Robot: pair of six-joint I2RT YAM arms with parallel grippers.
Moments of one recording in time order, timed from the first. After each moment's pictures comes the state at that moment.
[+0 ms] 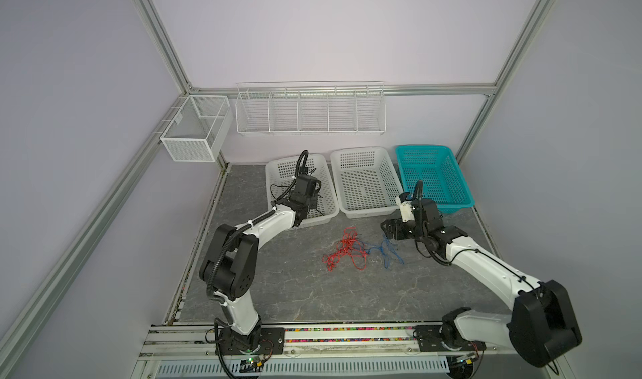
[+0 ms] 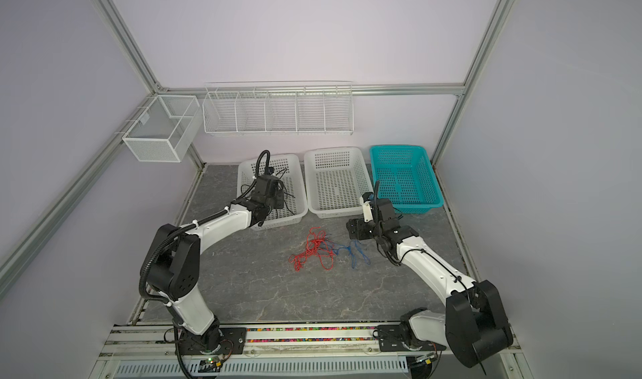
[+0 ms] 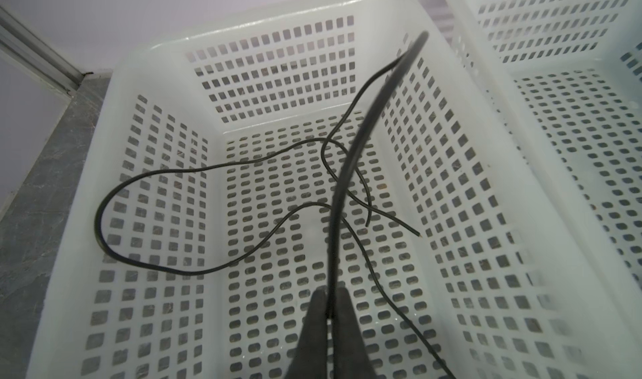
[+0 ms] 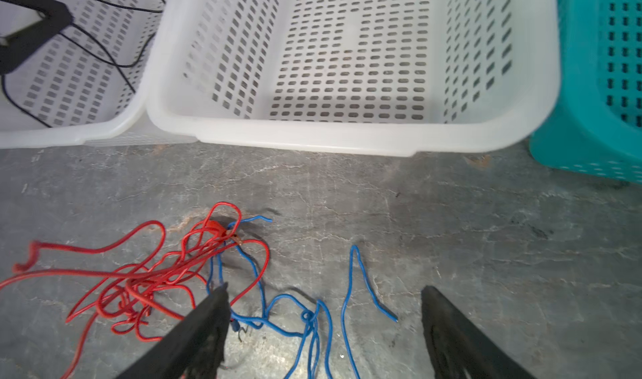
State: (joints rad) left arm -0.51 1.77 1.21 -0.14 -0.37 -0.23; right arm 0.39 1.27 0.79 -0.28 -0.15 0.23
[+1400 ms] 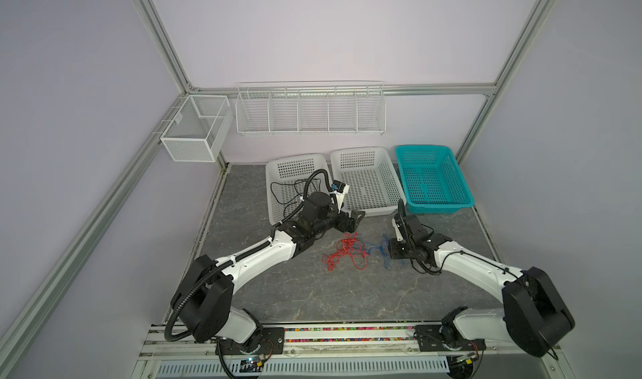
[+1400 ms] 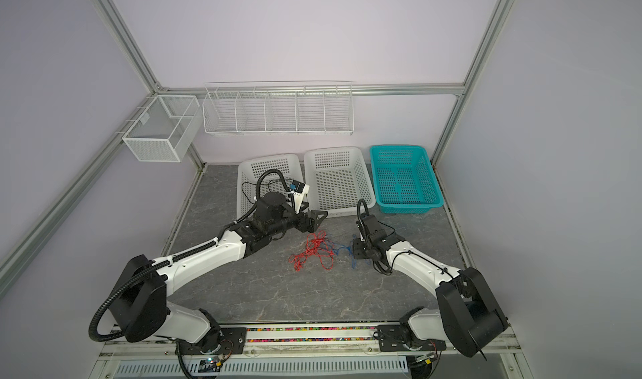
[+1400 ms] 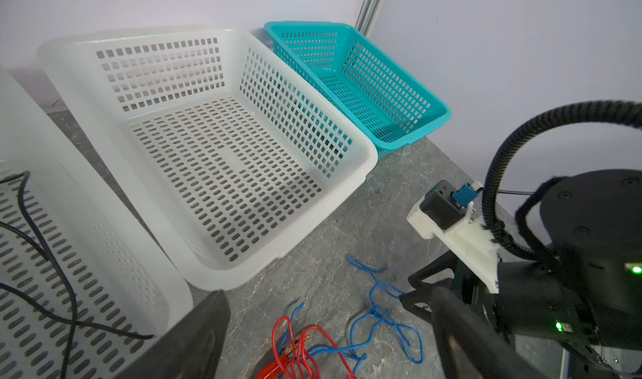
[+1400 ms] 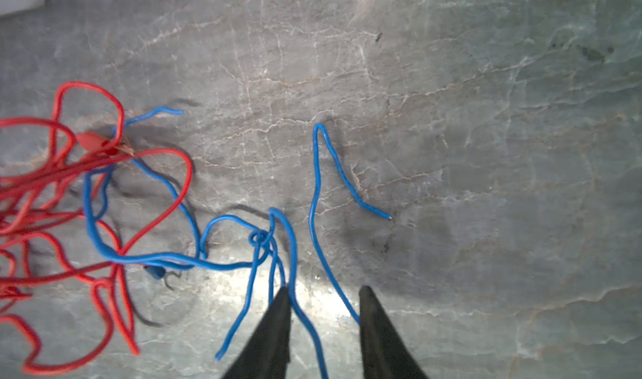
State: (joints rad) left arm -0.77 1.48 0.97 0.12 0.18 -0.26; right arm 0.51 1.34 0.69 -0.41 0.04 0.40
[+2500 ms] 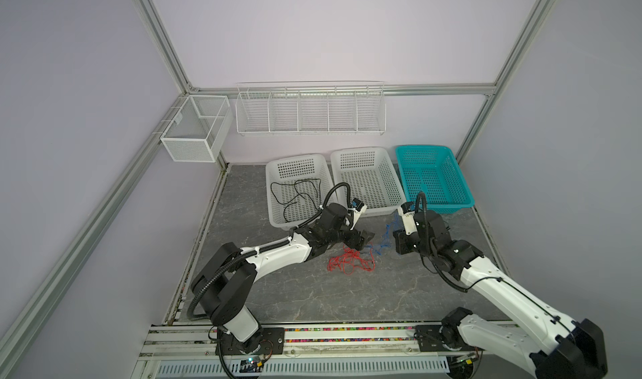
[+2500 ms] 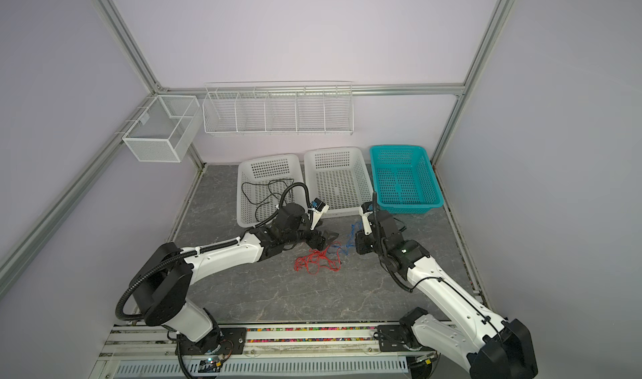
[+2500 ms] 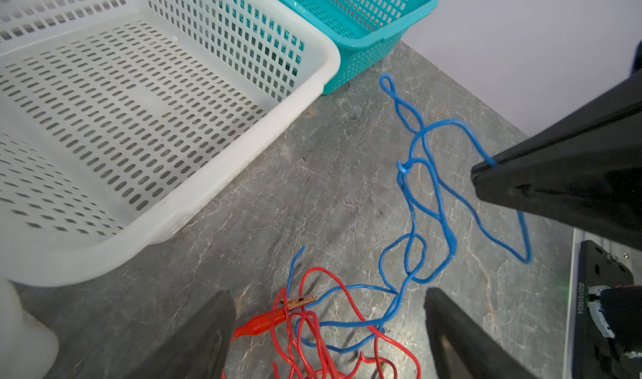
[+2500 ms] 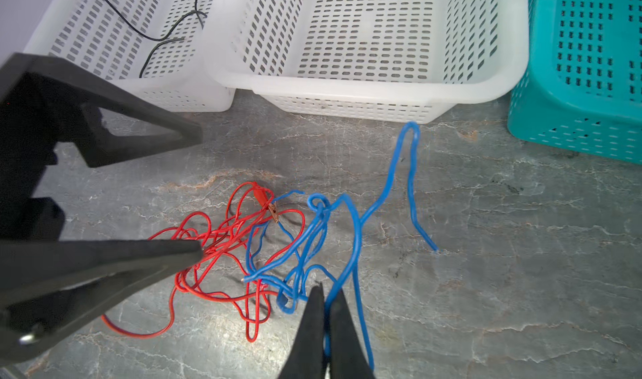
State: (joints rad) left arm -0.87 1.63 0.97 0.10 0.23 -0.14; right arm 0.53 1.01 0.75 -0.47 0.01 0.26
